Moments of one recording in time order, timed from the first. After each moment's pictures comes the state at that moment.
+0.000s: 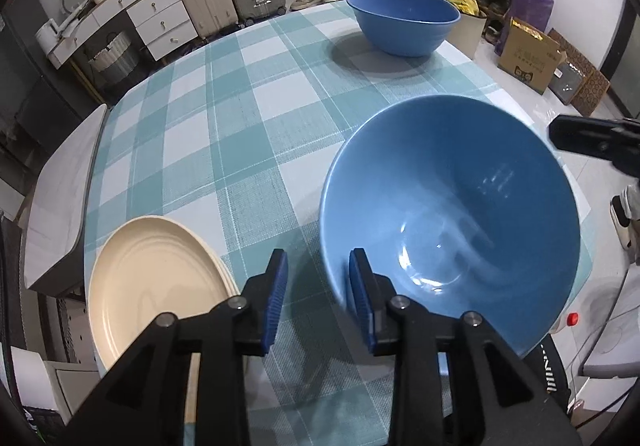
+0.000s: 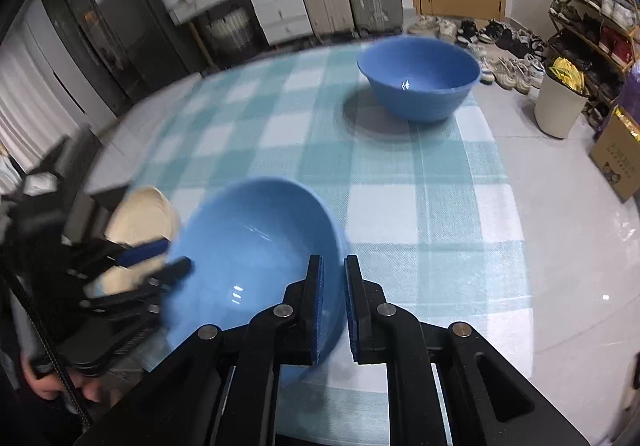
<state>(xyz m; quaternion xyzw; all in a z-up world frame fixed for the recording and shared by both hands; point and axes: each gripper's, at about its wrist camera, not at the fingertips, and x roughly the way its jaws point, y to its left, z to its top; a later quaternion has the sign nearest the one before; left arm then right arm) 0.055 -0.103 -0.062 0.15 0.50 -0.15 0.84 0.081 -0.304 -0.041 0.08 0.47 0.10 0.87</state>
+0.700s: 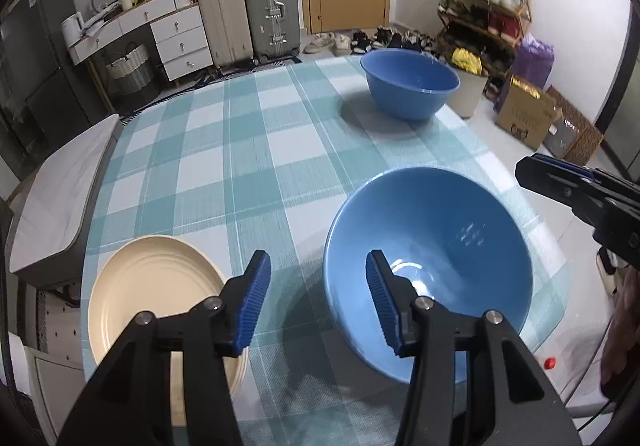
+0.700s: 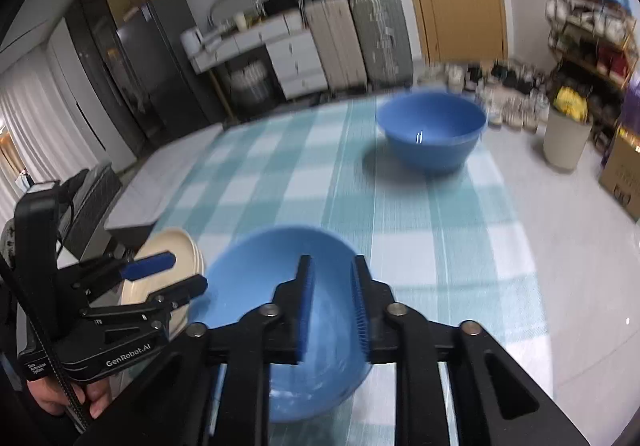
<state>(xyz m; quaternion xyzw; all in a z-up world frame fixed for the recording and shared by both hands) 0.045 -0.087 -0.028 0.08 0.44 -0.15 0.88 0.063 -0.295 -0.030 0.09 0.37 0.10 0.92</state>
